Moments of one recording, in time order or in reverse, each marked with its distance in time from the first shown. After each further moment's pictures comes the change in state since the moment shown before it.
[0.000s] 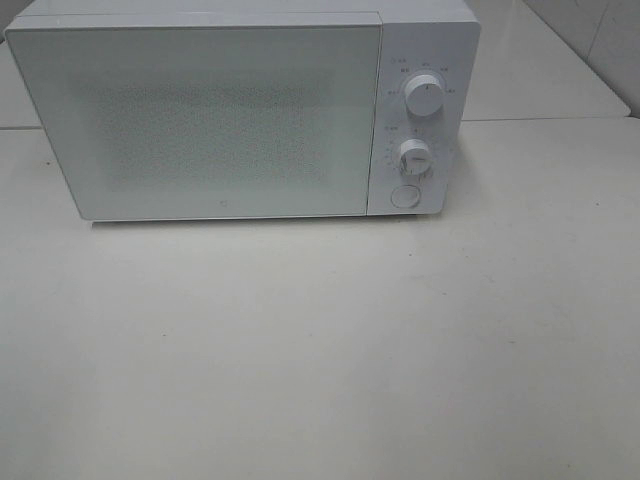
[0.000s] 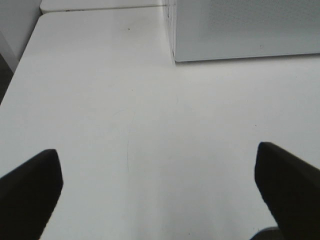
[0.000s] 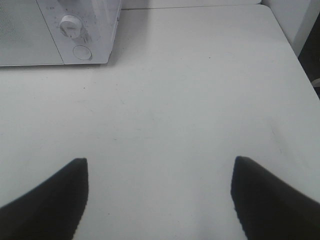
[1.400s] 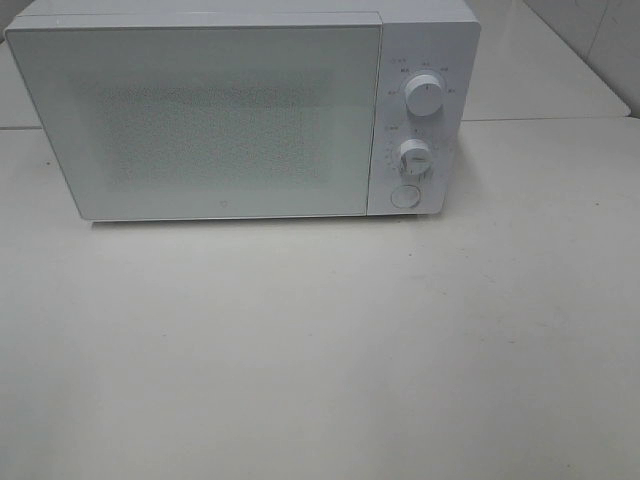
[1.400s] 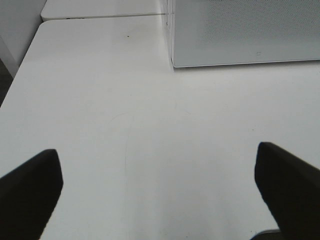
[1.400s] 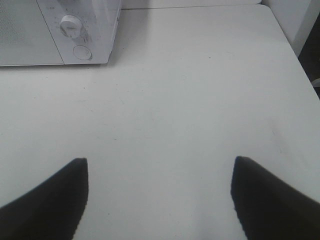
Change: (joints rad) left arm 0.000 -0.016 0.000 -0.006 0.000 -0.004; right arm 0.000 0.000 0.000 0.000 0.000 0.000
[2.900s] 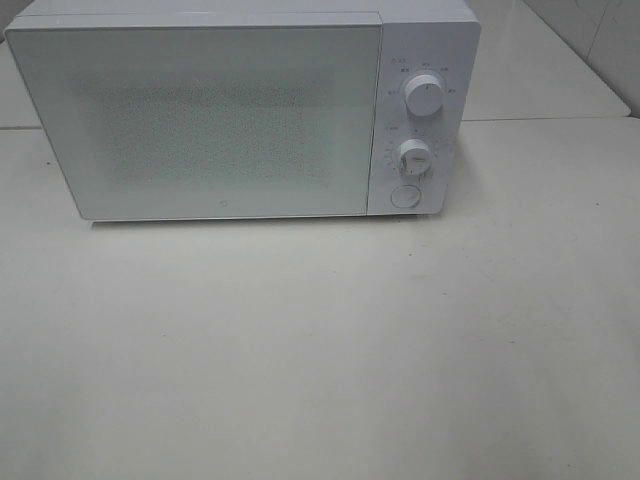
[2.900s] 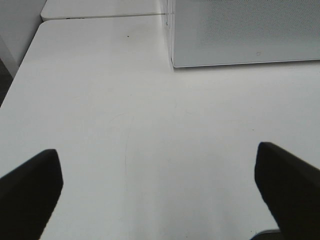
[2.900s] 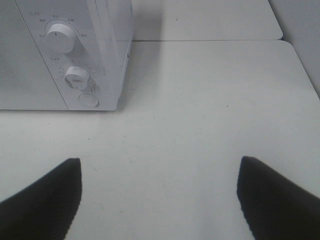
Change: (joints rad) left arm 0.000 0.000 0.000 0.000 0.000 0.000; right arm 0.000 0.527 -0.048 0.000 -0.473 0.000
